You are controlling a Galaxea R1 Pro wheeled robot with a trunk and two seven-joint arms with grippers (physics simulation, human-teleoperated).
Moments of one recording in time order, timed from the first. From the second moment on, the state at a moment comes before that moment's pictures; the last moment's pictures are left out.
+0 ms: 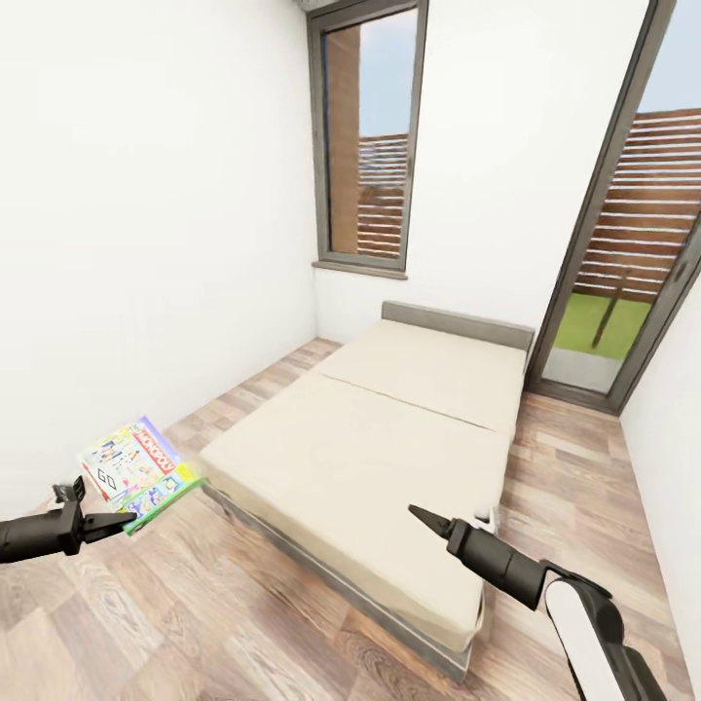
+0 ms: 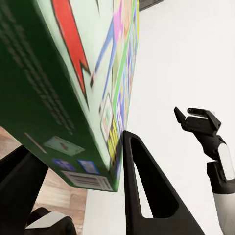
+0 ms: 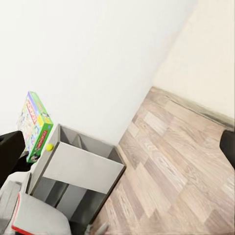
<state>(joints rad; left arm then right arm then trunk) -0.62 0.68 0.04 -0.65 0.27 0.92 -1.57 -0.20 -0.04 -0.11 -1.49 -0.70 0.81 0.54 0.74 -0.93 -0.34</state>
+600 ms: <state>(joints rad) -0.62 0.68 0.04 -0.65 0.27 0.92 -1.57 -0.20 -0.04 -0.07 -1.49 -0.69 0.80 0.54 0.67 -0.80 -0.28</state>
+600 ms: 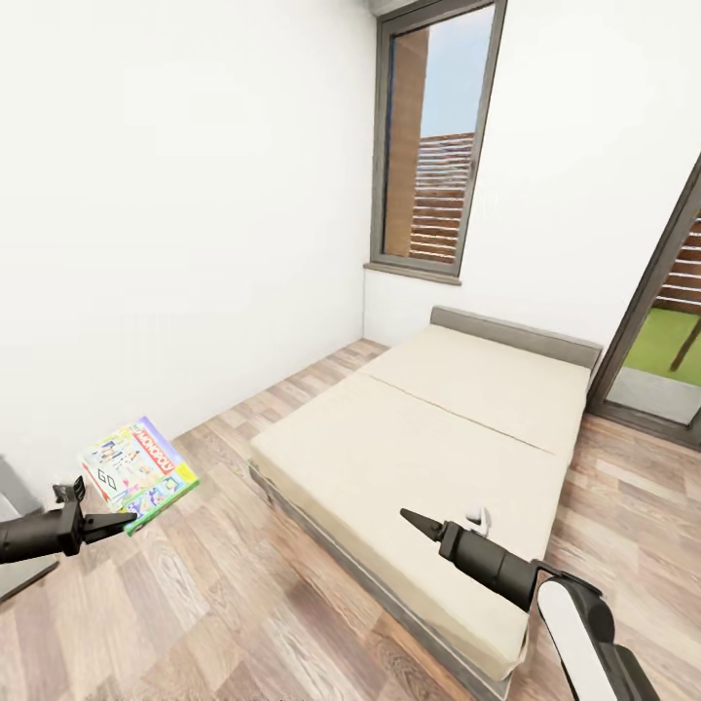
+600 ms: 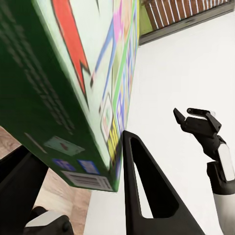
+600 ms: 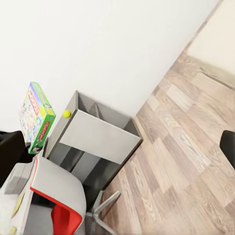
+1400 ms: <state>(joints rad) -0.62 0.67 0.04 -0.65 0.27 0.92 -1.57 -0.20 -0.04 -0.07 -1.49 -0.69 0.80 0.54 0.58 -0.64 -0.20</state>
